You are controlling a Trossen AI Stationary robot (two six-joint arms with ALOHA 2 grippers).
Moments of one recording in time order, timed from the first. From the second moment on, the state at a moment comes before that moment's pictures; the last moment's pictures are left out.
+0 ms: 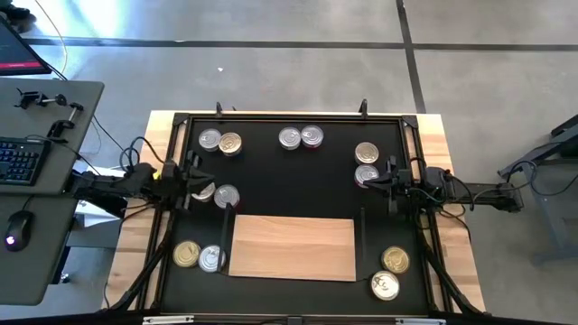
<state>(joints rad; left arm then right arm) -0.08 0.00 0.01 0.37 -0.11 -0.05 -0.03 0.01 0.01 0.03 0.04 0.00</state>
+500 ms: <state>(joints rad) -0.13 0.23 0.01 0.48 -0.11 0.08 -0.03 0.01 0.01 0.03 0.05 0.00</state>
